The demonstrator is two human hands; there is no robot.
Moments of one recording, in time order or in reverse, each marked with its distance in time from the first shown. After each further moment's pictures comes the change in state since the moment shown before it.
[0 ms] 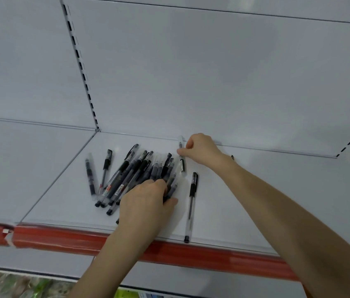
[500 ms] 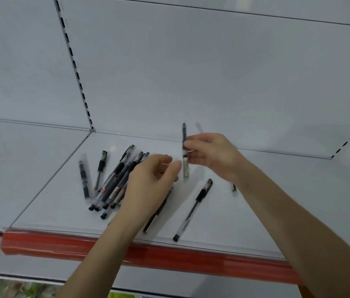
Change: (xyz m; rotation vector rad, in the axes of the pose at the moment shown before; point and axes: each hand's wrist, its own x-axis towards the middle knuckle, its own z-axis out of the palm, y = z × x) left_hand 0.023 0.005 -0.008 -0.942 0.099 -0.063; right_hand -0.047 -0.009 -0.030 0.915 -0.090 0.059
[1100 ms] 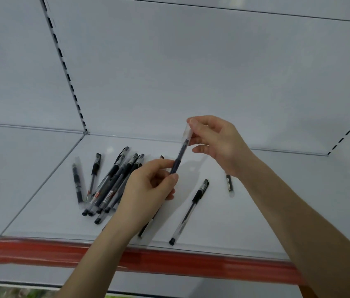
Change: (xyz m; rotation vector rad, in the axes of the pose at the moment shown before) left_hand -0.005 0.005 0.000 -0.193 -0.137 -0.024; right_hand -0.016 -0.022 -0.006 -0.002 0.096 -0.159
